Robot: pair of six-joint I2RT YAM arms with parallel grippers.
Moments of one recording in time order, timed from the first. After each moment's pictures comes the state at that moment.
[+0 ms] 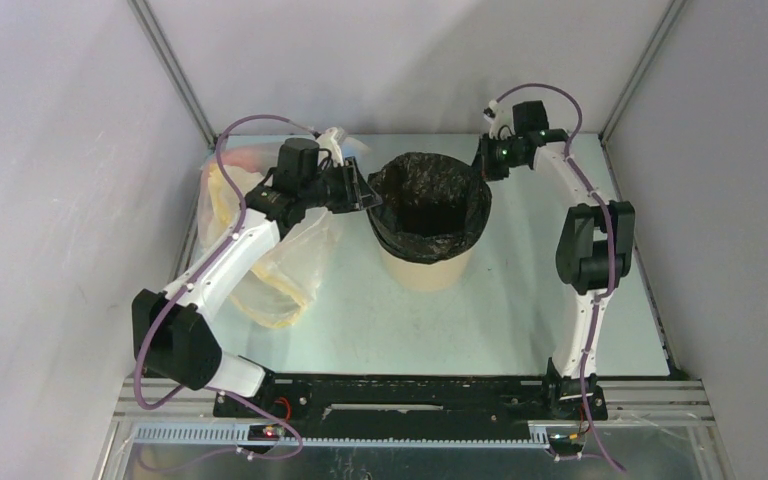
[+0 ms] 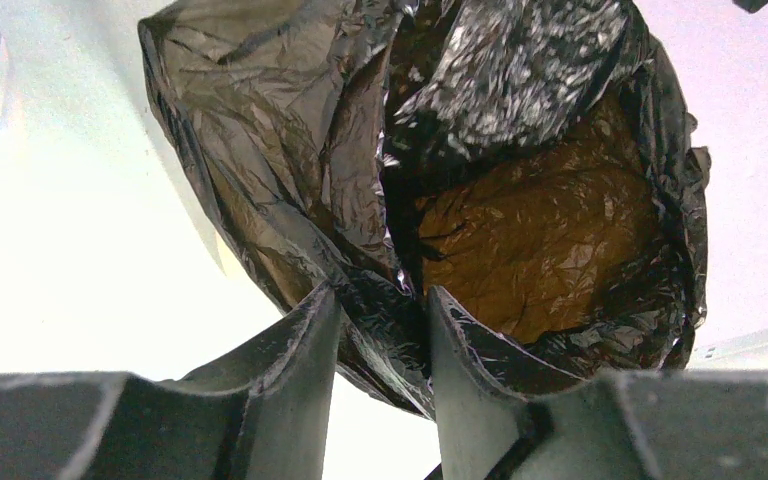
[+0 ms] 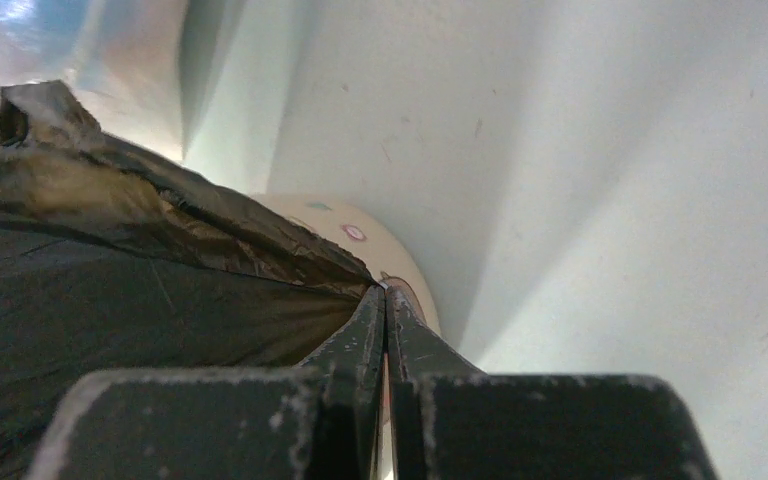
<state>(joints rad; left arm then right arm) -0.40 1.43 1.27 -0.38 0.40 -0.49 0.12 2.08 1.86 -0.66 -0.63 0.12</state>
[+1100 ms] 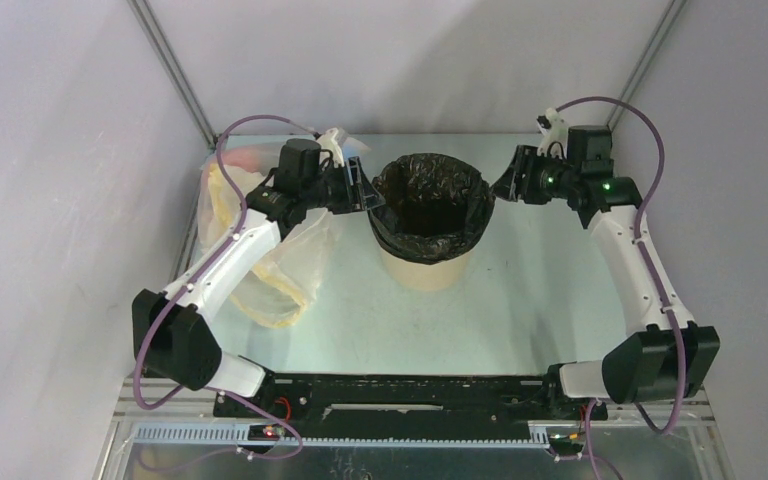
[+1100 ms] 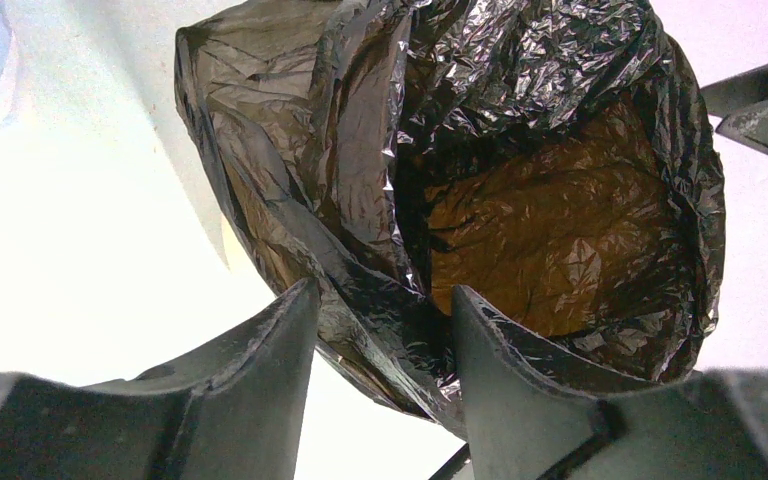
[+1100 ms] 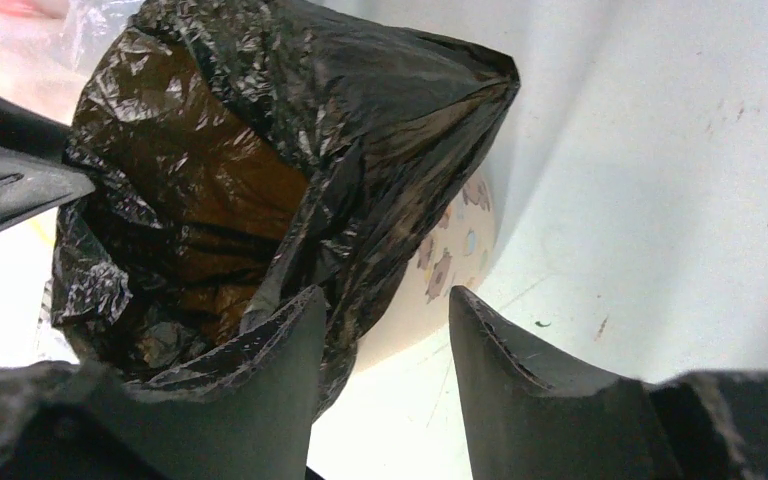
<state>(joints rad) -0.41 1.43 1.27 -0.38 0.37 -0.49 0.07 1.37 1.36 -0.64 -0.51 0.26</state>
